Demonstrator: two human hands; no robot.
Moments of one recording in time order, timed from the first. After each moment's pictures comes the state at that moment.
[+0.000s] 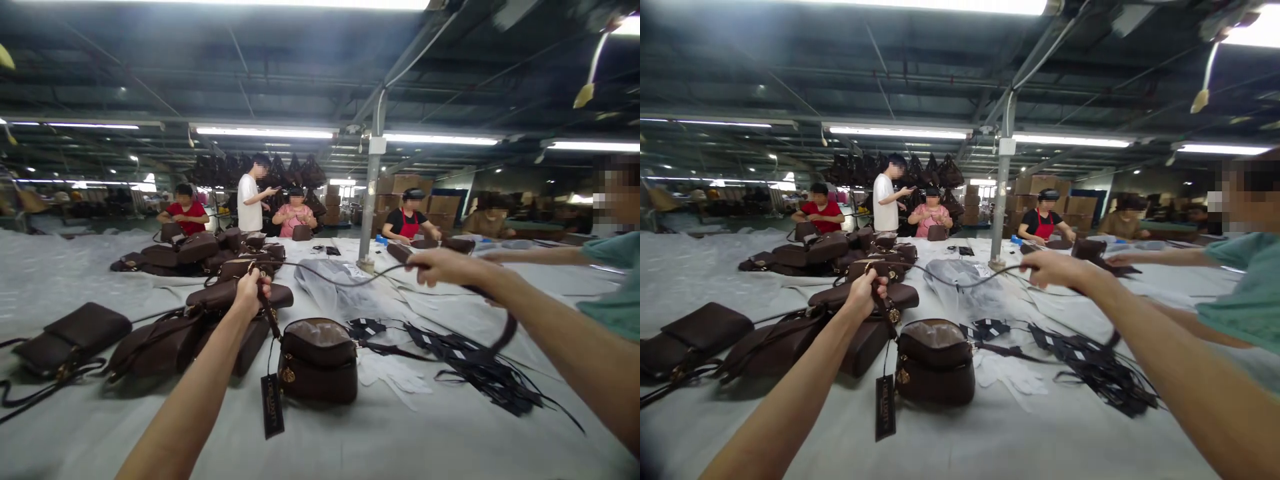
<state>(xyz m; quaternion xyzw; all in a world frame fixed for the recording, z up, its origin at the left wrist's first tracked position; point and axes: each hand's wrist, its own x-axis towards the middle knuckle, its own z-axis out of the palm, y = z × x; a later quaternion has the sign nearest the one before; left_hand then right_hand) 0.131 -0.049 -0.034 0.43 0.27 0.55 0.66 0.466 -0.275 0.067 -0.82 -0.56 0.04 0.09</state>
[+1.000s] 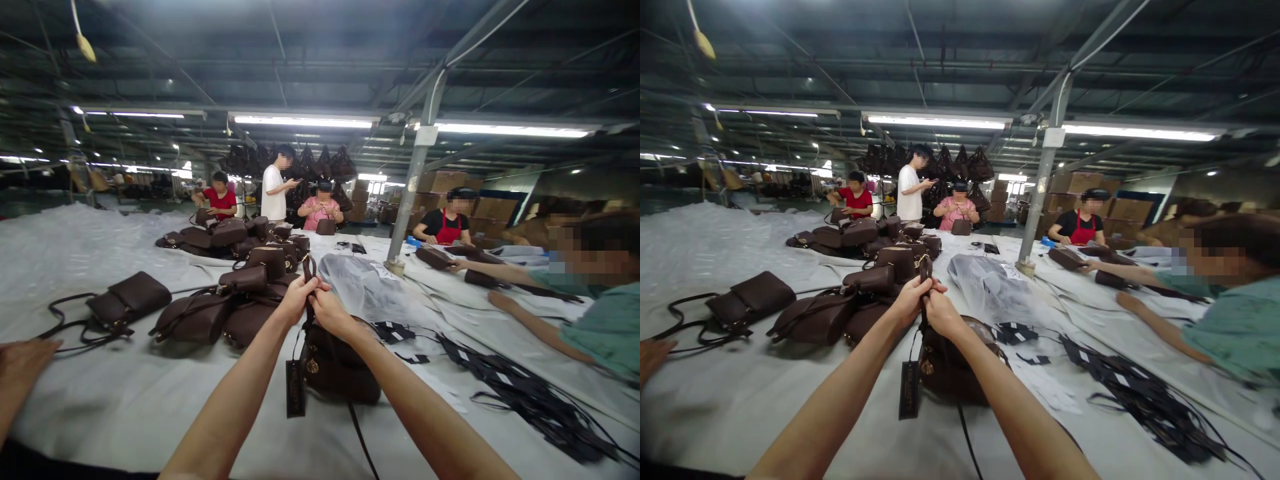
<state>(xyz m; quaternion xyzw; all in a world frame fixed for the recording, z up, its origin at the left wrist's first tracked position) 0.149 -0.070 -0.078 0.43 0.14 0.47 0.76 0.237 -0.127 -0.073 -0.64 -0.68 0.13 0.34</state>
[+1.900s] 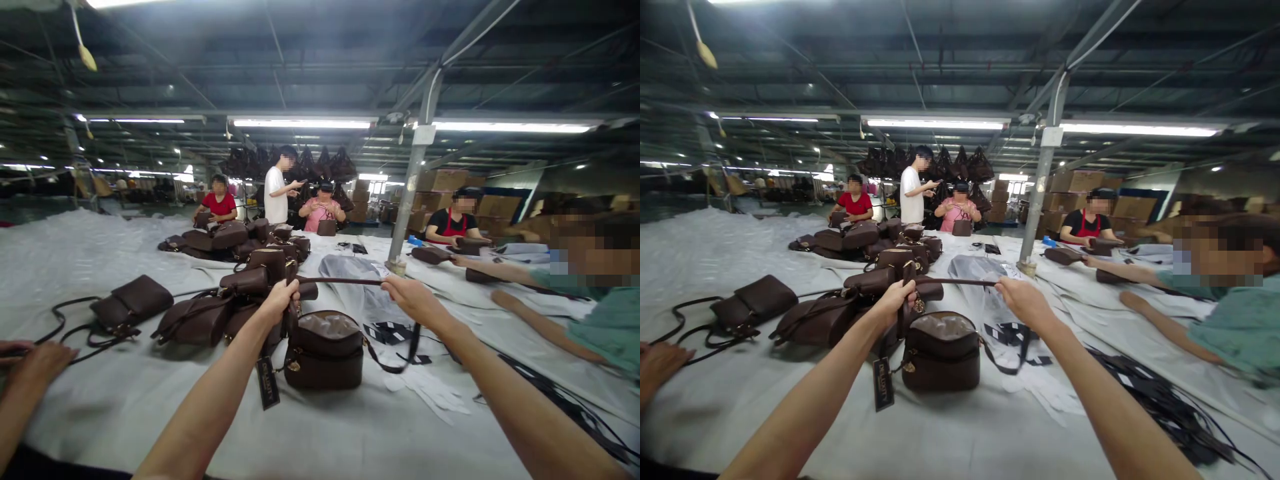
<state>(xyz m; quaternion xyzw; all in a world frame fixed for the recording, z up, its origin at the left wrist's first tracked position) 0.117 -0.064 -0.073 0.56 0.30 0.39 0.67 0.377 -0.198 -0.032 -0.72 -0.66 -0.16 0.14</state>
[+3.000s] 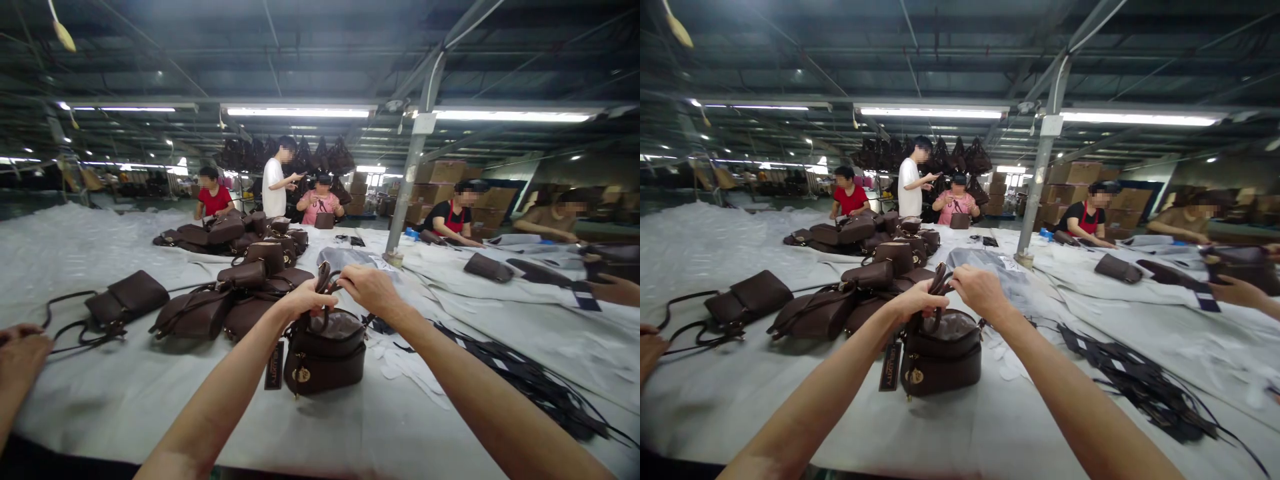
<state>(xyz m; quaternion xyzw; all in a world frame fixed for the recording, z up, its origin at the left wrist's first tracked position) 0.145 -0.091 -0.064 0.69 0.23 0.24 0.65 0.305 -0.181 -0.019 -0.65 -0.71 -0.19 0.16</state>
